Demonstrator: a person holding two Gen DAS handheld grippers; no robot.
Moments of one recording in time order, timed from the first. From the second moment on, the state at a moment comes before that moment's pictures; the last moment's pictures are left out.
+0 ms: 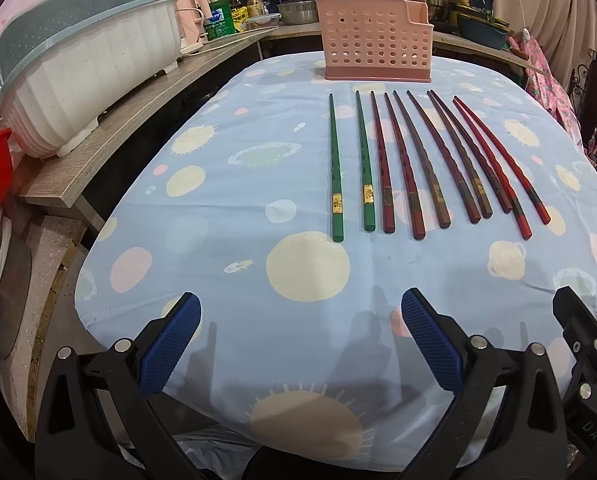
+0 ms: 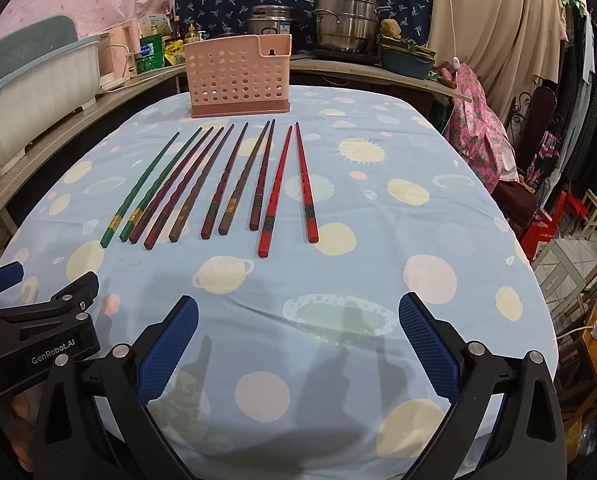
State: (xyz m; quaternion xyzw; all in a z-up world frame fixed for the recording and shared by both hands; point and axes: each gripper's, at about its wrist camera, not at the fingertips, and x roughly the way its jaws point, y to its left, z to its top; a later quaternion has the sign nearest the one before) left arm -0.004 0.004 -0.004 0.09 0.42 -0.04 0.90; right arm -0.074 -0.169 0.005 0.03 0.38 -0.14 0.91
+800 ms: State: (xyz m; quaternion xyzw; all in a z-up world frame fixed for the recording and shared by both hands) left arm -0.005 0.006 -0.012 0.09 0.43 -0.04 0.90; right arm -0.073 -0.170 0.002 0.03 0.39 -0.14 0.91
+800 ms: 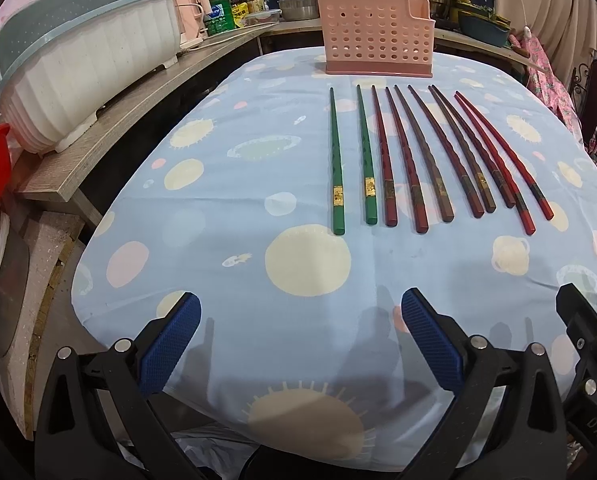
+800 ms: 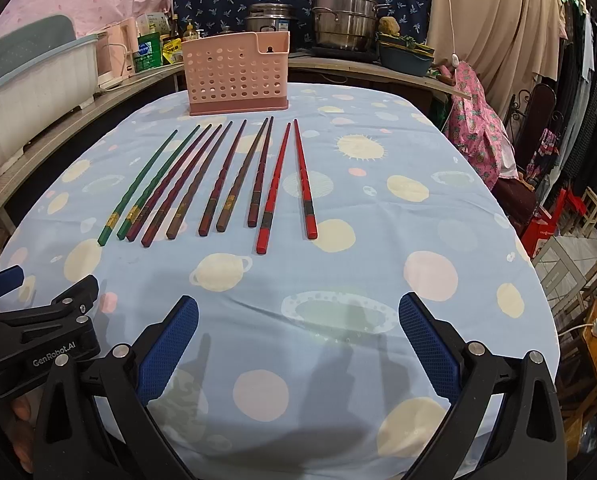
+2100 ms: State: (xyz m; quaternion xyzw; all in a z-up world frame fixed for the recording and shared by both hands) left arm -0.005 0.010 -0.015 0.08 0.43 -0.04 0.90; right arm -0.073 -0.171 0.000 0.03 0.39 -0.14 0.91
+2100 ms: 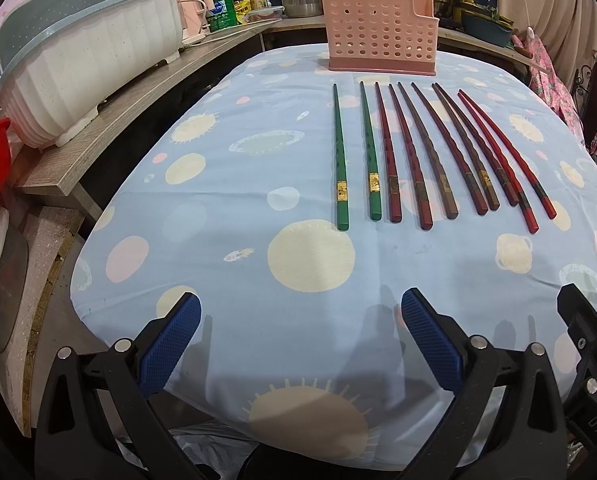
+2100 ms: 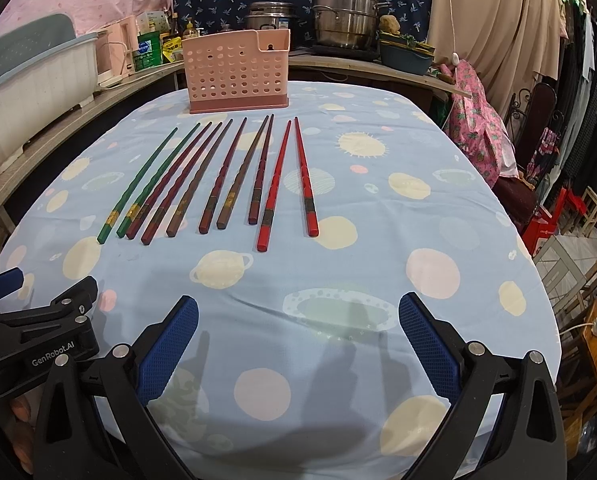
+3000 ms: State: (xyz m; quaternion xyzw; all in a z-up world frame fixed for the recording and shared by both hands) left arm 0.070 0.022 -0.015 0.02 0.45 -0.04 0.89; right arm -0.009 -0.228 0.004 0.09 0.38 -0.13 0.91
